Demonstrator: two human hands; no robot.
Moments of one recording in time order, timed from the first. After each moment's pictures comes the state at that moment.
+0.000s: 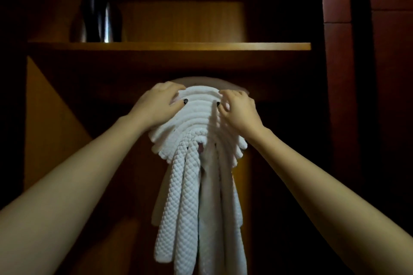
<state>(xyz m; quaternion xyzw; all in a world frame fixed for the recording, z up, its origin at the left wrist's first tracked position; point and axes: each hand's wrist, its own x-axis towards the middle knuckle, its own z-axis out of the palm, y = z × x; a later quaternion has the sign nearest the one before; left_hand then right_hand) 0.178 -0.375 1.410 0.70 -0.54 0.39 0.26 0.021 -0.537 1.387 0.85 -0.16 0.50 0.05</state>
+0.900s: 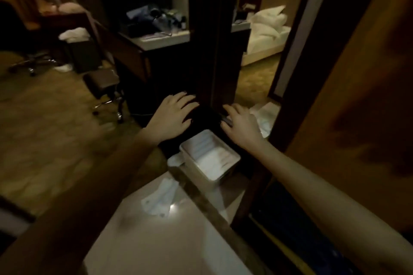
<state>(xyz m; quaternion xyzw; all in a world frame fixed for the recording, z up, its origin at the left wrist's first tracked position) 0.220 0.235 0.935 0.95 -0.25 0.17 -0.02 0.197 0.001 0.936 0.97 0.13 0.11 -0.15</state>
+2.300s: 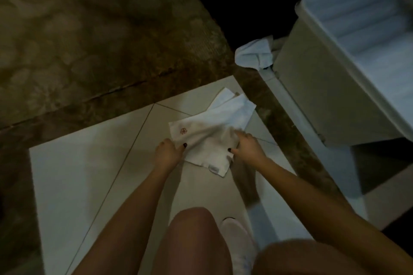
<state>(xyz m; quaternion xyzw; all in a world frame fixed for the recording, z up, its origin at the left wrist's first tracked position) 0.365 0.526 -0.066 0.88 0.31 -0.20 0.29 0.452 0.301 -0.054 0.93 0.12 -0.31 -0.14</state>
